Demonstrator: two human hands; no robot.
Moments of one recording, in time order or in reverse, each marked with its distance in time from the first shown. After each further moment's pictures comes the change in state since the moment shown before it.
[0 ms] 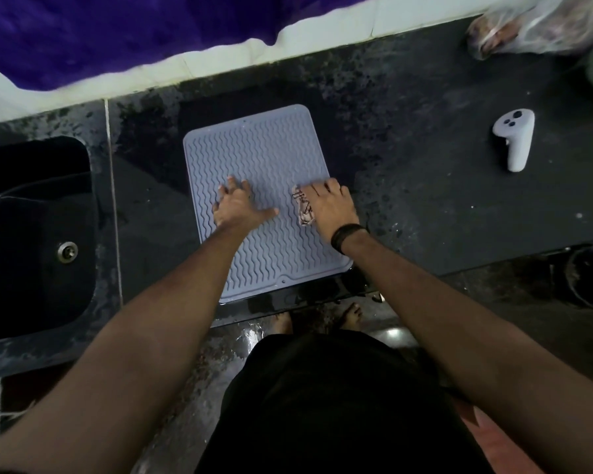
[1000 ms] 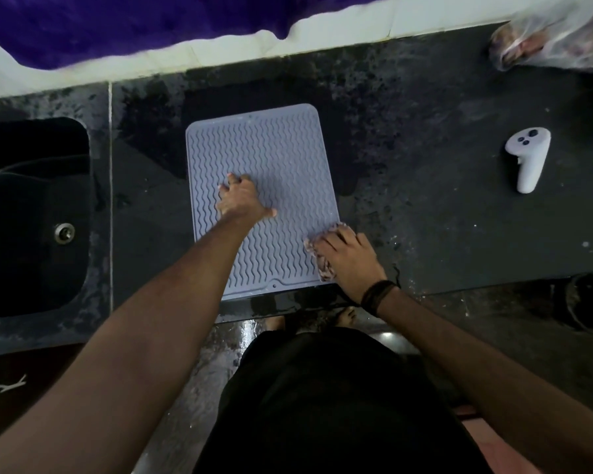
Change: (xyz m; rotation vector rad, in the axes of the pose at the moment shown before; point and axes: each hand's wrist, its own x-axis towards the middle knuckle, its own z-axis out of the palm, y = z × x) left_hand 0.005 0.030 -0.012 -0.039 -0.074 -0.143; right_hand -0.082 0.028 0.013 -0.020 0.014 -0.204
